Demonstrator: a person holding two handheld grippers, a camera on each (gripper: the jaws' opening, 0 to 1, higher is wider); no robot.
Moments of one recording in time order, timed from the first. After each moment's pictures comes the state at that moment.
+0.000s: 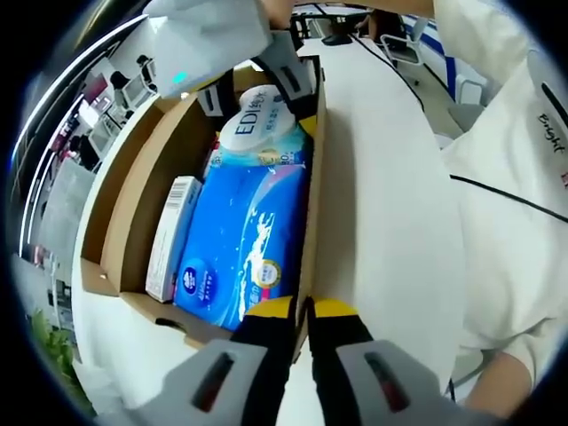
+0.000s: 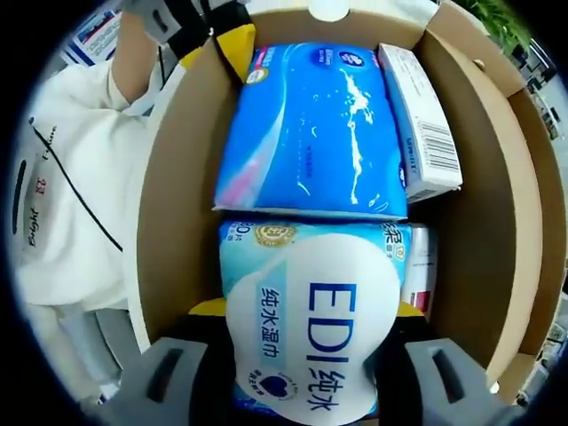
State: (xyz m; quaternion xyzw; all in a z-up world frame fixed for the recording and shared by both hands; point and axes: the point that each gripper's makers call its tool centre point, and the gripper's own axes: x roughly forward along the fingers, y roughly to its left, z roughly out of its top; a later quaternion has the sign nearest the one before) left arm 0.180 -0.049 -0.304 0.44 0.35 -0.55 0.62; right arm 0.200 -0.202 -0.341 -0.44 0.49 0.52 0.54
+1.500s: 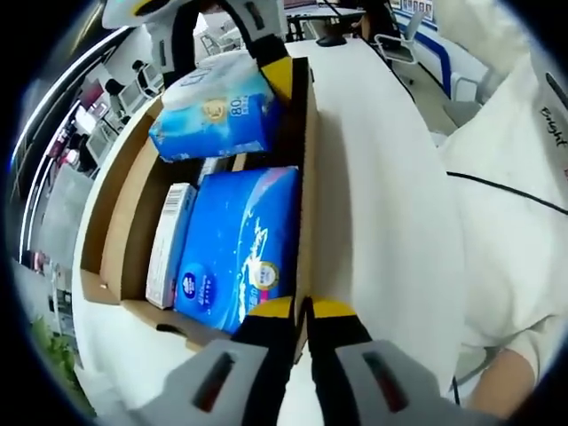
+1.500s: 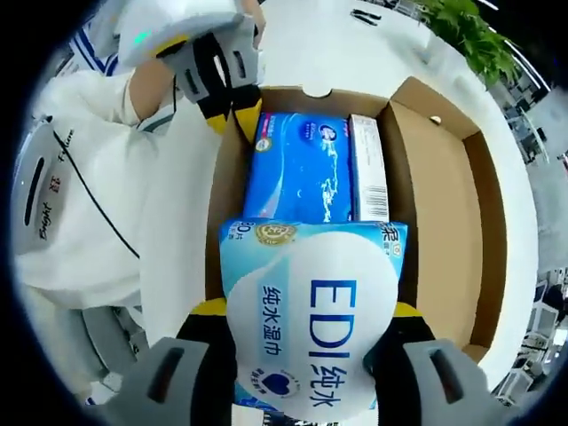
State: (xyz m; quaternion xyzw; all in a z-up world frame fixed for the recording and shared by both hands) left arm 0.181 -0.050 -0.303 0.43 0.34 -0.56 0.62; right arm 0.218 -0.191 -0.273 -0.47 0.45 0.52 0.55
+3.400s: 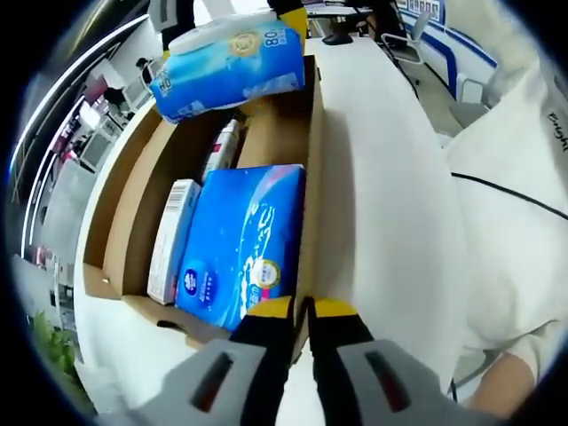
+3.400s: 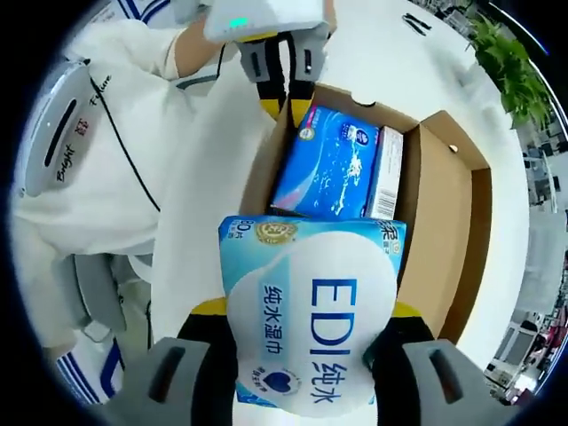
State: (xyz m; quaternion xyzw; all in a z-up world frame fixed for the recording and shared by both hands) left arm 0.180 -0.049 -0.304 0.44 0.34 -0.54 0.63; right arm 0.205 -0.209 -0.229 -0.54 0.42 0.54 0.49
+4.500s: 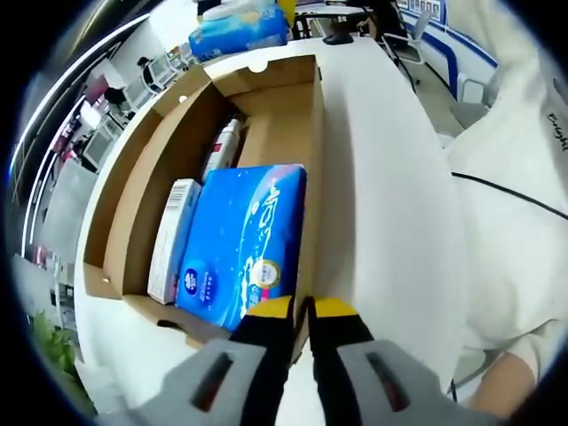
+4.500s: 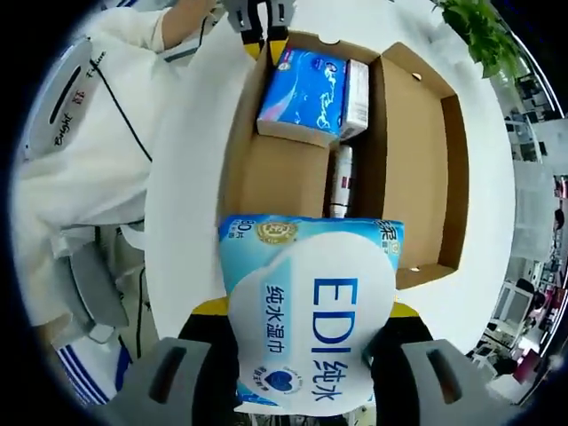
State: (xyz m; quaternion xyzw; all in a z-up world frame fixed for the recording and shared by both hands) left arm 0.180 -0.050 -0.304 0.44 0.34 -0.54 0.63; right arm 0.222 -0.311 -0.212 -0.56 0.46 0.46 0.51
